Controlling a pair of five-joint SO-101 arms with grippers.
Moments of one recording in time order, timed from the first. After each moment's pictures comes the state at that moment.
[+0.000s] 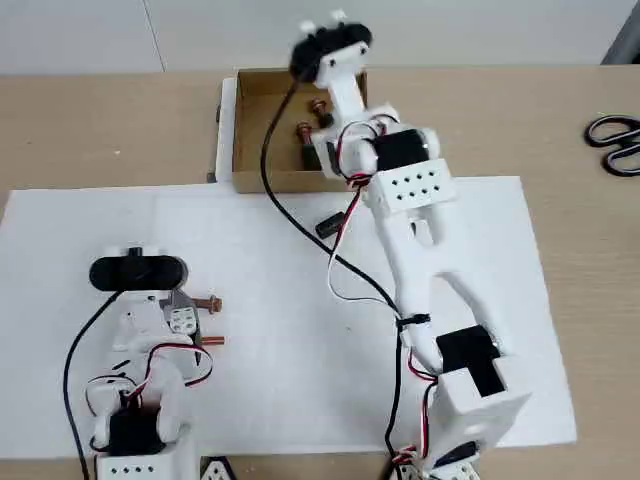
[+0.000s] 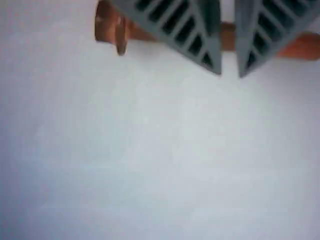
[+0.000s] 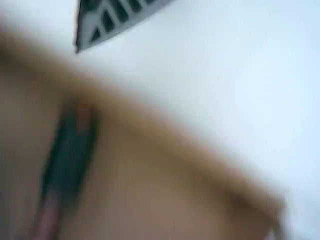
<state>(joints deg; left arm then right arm) -7.3 -103.5 92.0 59.8 4.6 -19.1 11.3 -16.2 64.1 6.7</state>
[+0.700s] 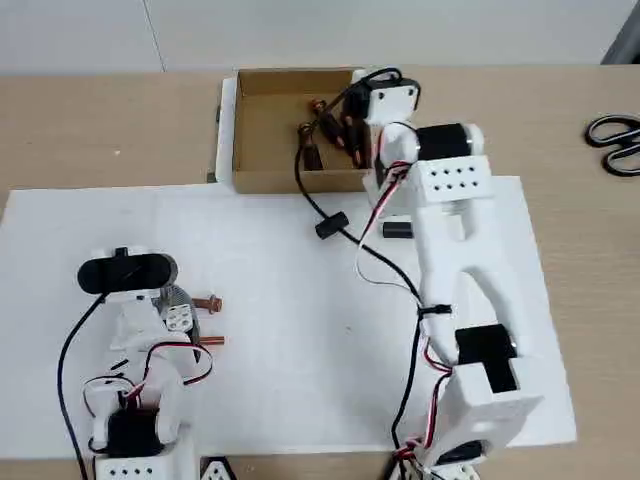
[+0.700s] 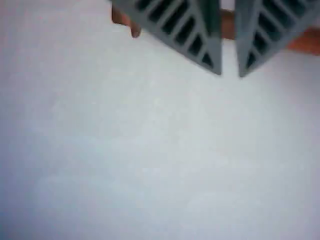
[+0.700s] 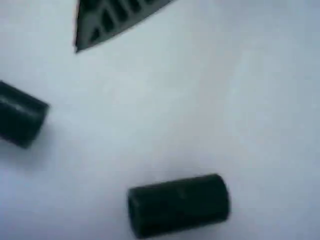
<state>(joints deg) -7.3 -103.5 91.3 59.8 9.9 -11.0 11.8 -16.2 85.2 11.5</state>
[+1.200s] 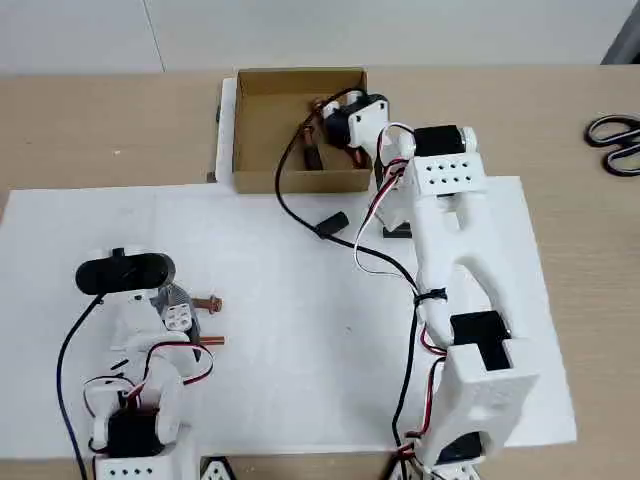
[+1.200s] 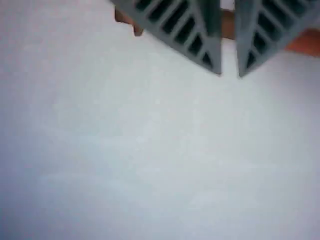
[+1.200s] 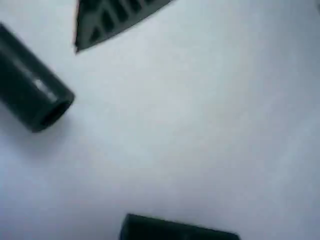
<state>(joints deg) -7.3 -103.5 91.3 59.8 10.4 -10.8 17.1 -16.4 81.7 32.2</state>
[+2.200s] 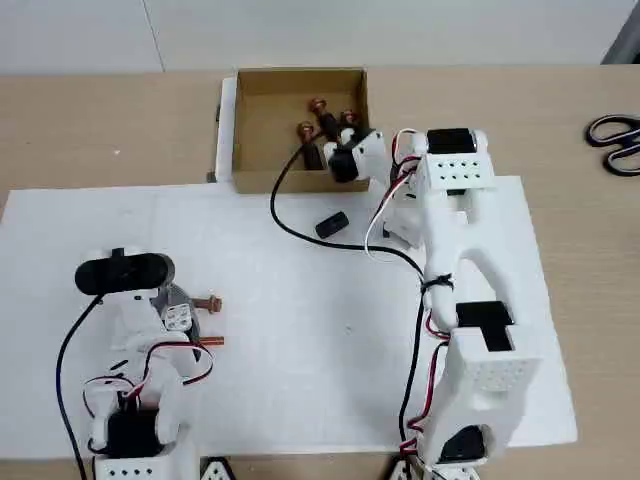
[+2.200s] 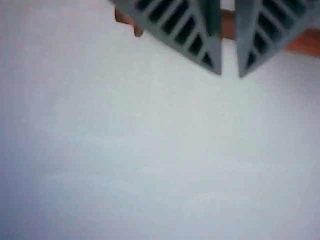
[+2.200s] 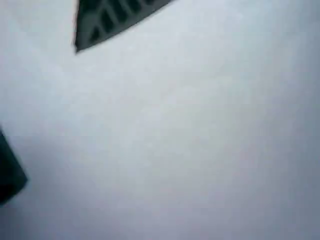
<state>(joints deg) -7.3 -103.5 91.3 59.8 10.4 -7.0 22.8 -16.5 88.3 49.0</state>
